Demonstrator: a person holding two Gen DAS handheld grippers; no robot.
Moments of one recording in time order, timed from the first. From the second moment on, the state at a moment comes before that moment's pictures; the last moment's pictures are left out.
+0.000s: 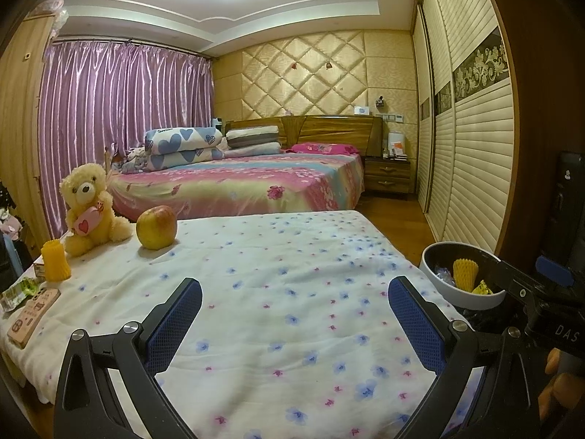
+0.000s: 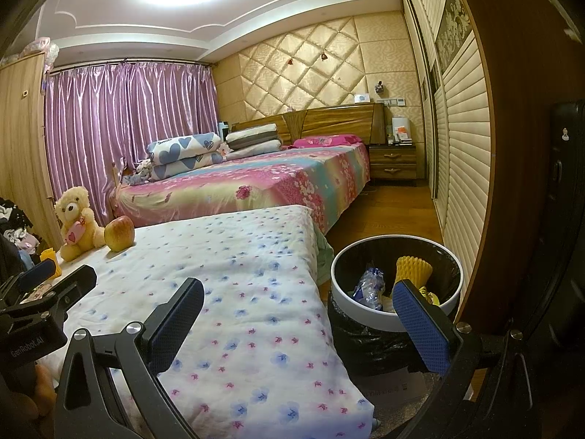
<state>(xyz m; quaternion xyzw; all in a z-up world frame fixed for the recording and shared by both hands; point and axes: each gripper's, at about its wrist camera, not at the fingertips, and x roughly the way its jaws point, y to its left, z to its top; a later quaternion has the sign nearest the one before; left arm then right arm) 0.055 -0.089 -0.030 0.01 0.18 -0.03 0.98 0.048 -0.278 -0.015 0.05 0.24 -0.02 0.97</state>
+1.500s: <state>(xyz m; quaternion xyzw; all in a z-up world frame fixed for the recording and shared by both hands) 0.059 -0.087 -0.031 0.02 0.18 -0.04 0.98 0.048 -0.275 -0.013 0.06 0.24 -0.02 0.97</state>
